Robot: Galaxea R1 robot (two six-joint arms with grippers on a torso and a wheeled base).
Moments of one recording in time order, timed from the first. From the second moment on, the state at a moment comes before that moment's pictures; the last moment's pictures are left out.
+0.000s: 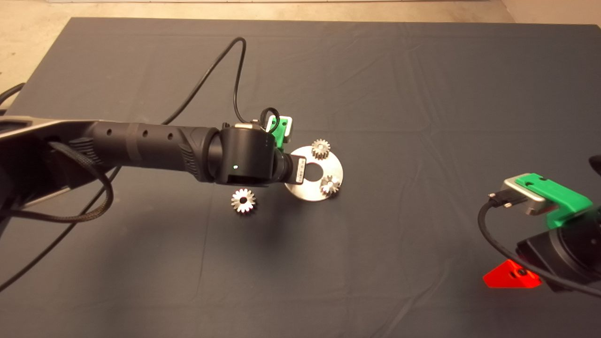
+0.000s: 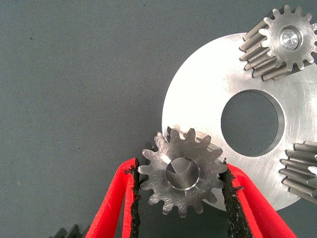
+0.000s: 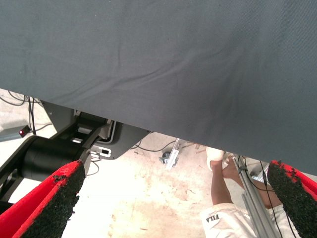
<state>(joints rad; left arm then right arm) -0.26 2.68 -0.94 0.94 1.52 -1.56 0.66 2.17 -0.35 0.10 -1.53 1.59</state>
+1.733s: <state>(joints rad) -0.26 2.71 -0.96 0.94 1.51 -1.56 0.66 2.17 -0.35 0.10 -1.53 1.59</state>
